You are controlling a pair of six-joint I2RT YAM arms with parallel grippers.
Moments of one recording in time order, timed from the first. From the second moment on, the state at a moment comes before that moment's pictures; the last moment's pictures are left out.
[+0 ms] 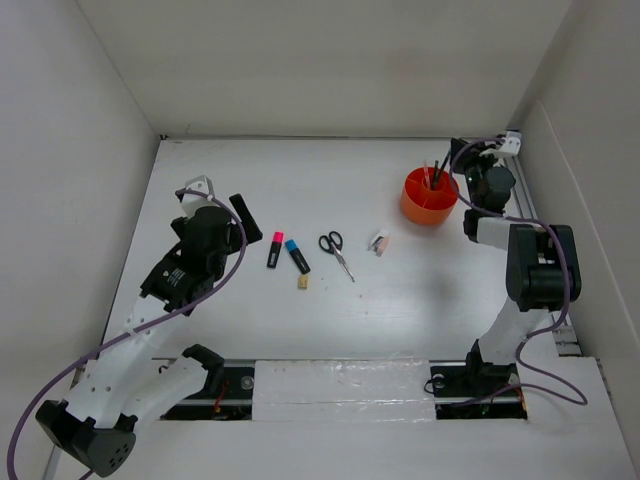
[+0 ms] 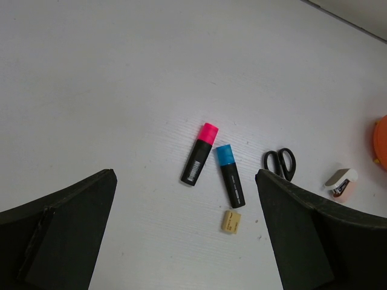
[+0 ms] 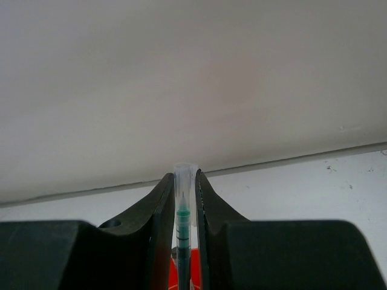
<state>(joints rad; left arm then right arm) -0.50 0.84 0.94 -0.63 -0.51 -0.60 -0.05 1.79 0.93 1.12 -0.10 0.39</state>
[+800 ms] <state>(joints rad) -0.50 0.86 0.94 -0.63 -0.51 -0.60 0.04 1.51 0.89 0.78 0.13 0.39</state>
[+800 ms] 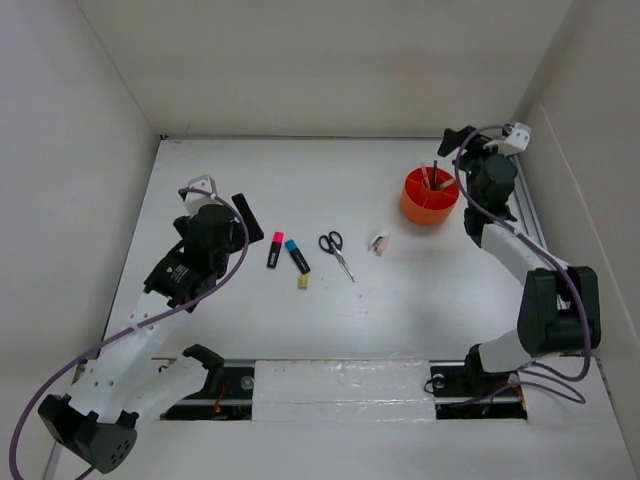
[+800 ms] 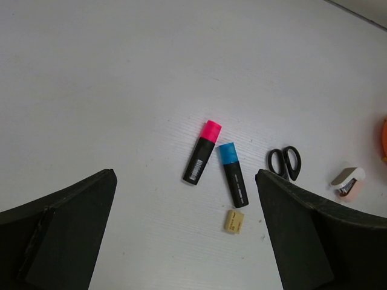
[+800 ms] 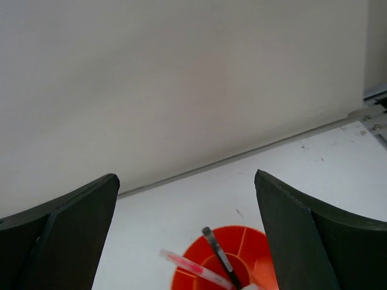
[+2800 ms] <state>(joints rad) -0.84 1.70 0.99 -0.54 -0.41 -0.88 0.92 0.68 0.74 -0.26 0.32 0.48</state>
